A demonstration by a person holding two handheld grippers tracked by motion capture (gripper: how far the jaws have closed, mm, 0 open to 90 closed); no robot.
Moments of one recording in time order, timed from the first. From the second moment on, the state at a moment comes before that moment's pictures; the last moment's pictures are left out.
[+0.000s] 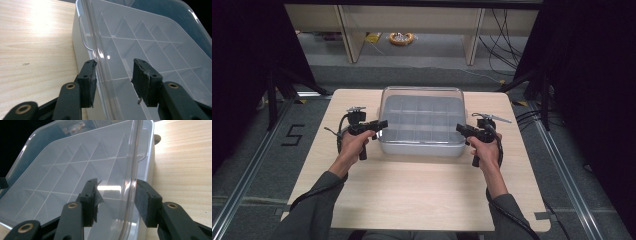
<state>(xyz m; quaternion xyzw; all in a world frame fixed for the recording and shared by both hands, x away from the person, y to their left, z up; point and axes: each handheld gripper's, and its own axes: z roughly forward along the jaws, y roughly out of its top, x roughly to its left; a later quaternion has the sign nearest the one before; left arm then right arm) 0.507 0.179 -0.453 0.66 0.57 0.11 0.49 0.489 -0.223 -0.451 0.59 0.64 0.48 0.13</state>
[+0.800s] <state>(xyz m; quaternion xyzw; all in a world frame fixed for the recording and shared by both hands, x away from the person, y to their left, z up) 0.507 0.178 -0.458 0.67 0.57 0.11 0.46 0.491 -0.224 -0.441 0.59 0.65 0.46 0.12</state>
